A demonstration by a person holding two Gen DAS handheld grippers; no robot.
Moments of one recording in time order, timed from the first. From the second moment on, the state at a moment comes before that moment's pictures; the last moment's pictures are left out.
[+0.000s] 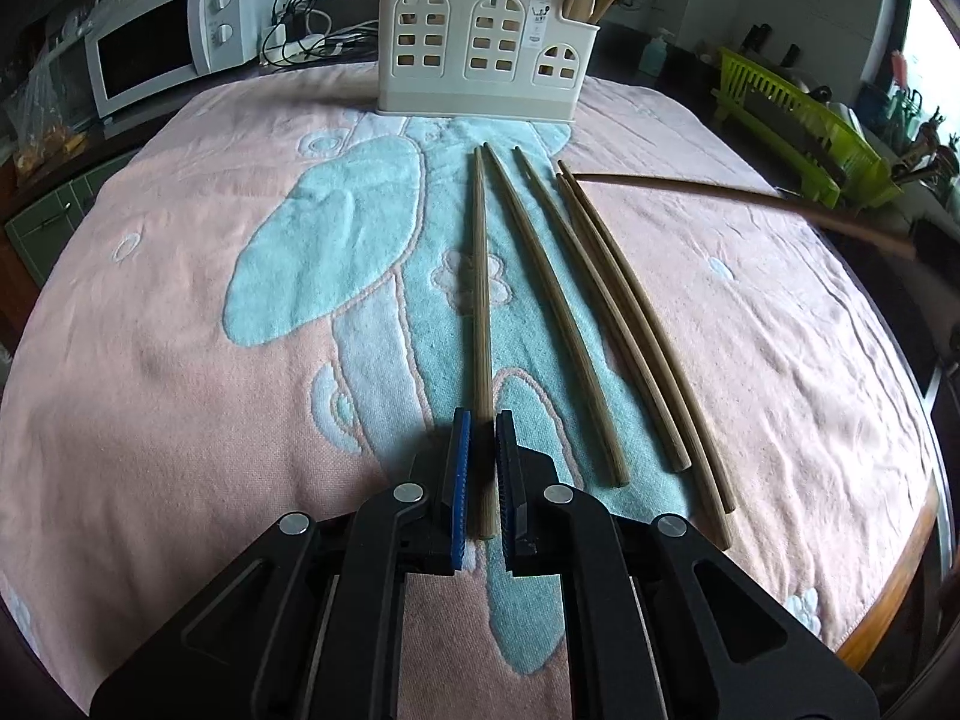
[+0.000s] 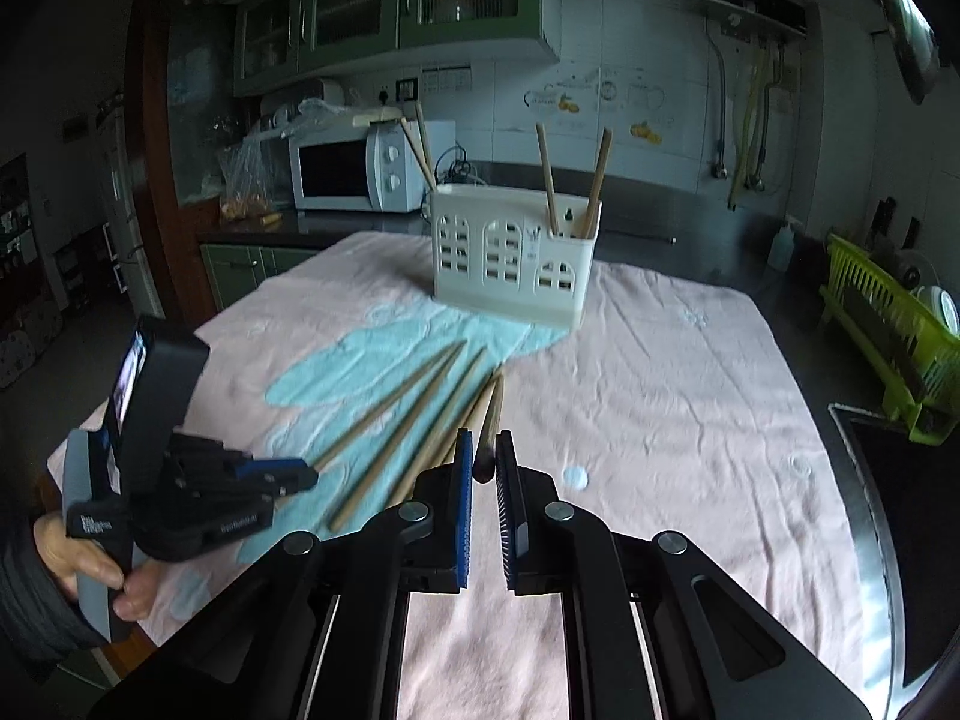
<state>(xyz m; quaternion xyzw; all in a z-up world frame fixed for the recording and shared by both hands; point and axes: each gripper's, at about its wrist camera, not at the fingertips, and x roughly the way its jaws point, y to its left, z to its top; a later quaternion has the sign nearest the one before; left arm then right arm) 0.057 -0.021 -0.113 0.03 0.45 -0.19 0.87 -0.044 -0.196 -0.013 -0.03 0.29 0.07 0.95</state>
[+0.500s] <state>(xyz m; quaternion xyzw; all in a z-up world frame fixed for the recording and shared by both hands) 0.057 -0.004 -0.049 0.00 0.34 -0.18 0.92 -0.007 -0.225 0.031 0.00 0.25 0.07 0.97</state>
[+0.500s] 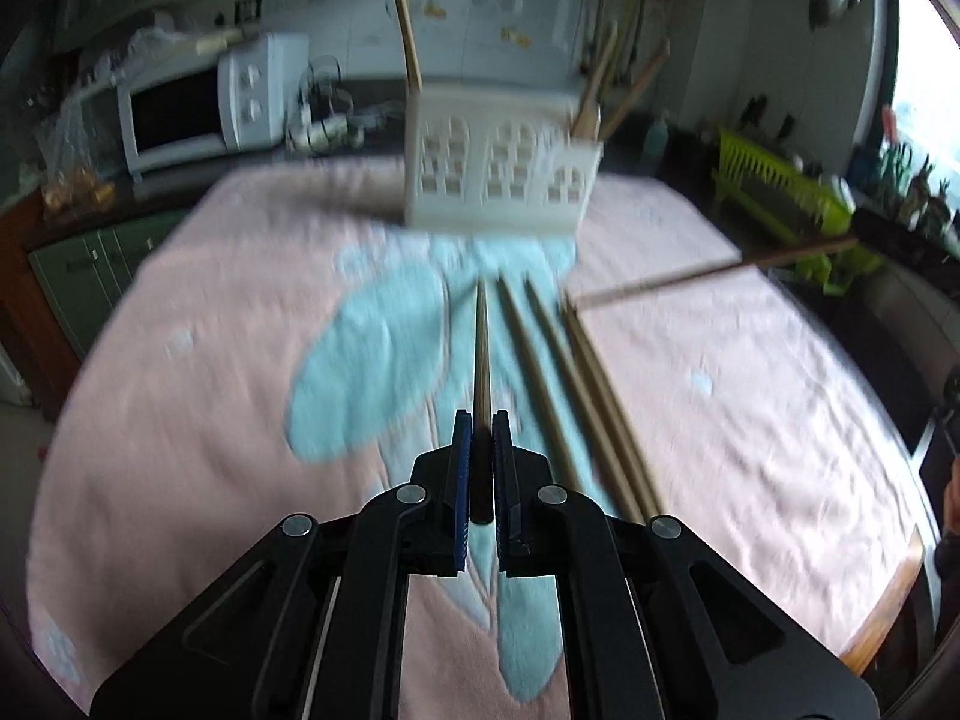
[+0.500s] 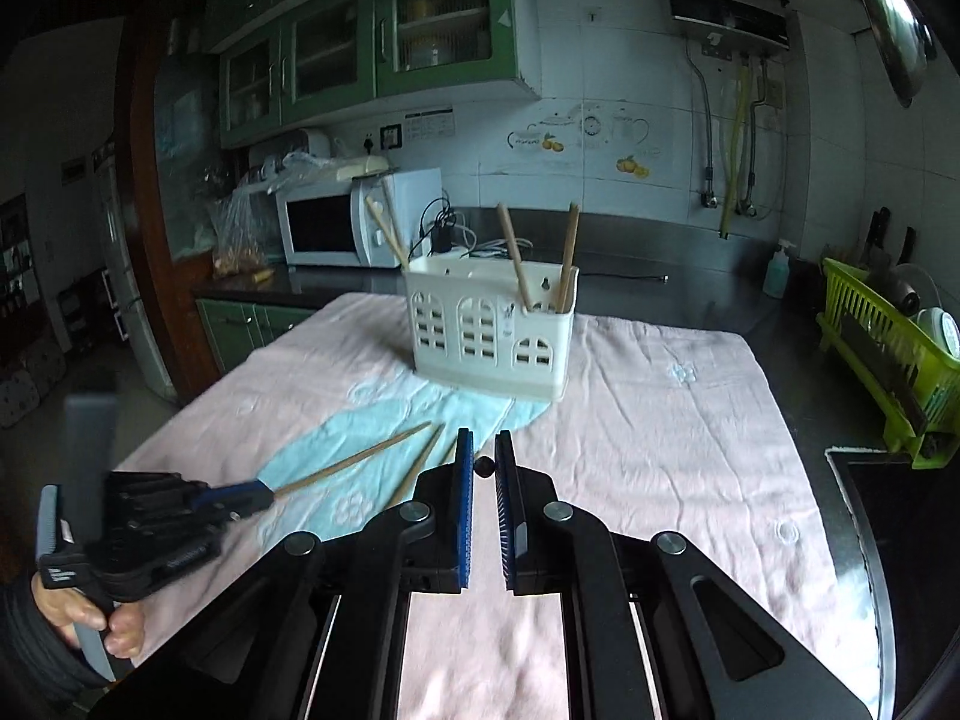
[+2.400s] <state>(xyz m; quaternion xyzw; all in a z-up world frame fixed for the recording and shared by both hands) 0.190 -0.031 0.190 -0.03 0.13 -0.18 0.97 0.159 -0.296 0.218 -0.04 0.14 0.05 0.99</state>
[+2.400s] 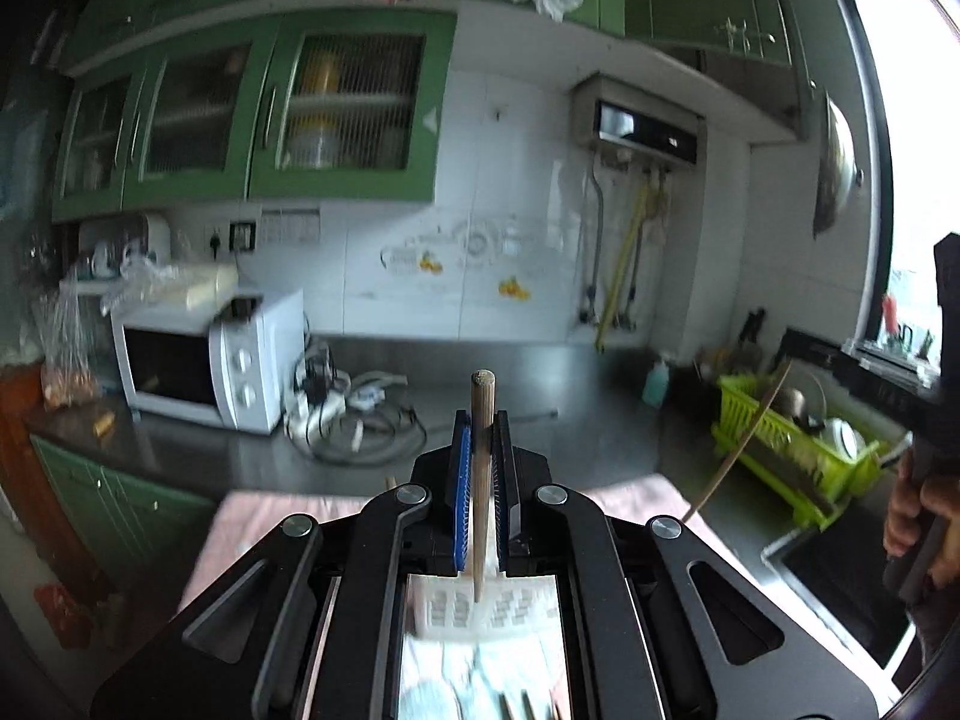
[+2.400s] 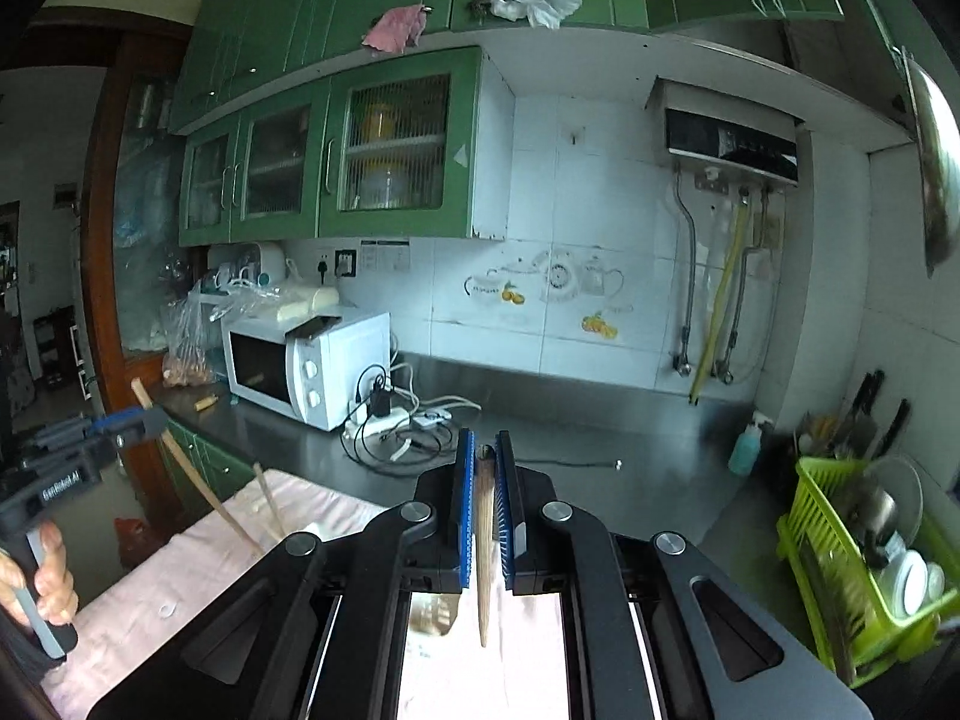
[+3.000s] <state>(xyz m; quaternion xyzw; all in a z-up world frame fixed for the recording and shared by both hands) 0.275 -0.045 0.143 -0.03 0.18 -0.15 0.97 0.249 -0.276 0.167 -0.01 0.18 0.11 0.98</state>
